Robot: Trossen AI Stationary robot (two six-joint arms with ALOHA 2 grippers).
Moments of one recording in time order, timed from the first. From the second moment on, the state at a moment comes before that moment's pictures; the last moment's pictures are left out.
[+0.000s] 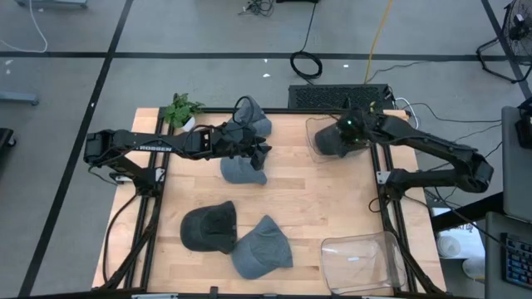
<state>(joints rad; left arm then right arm) 0.16 1.47 1.07 -0.06 -0.18 -0.40 -0.57 1.09 0.90 -0.84 0.19 0.11</state>
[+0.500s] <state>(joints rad) 0.16 1.47 1.07 -0.06 -0.18 -0.40 -0.65 1.49 0.93 -0.86 0.16 0.02</state>
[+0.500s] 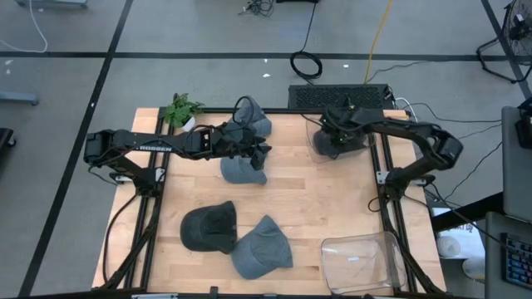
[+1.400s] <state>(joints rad) 0.11 1.47 1.07 -0.17 0.12 -0.05 -0.49 0.93 0.83 -0.54 -0.27 -0.02</state>
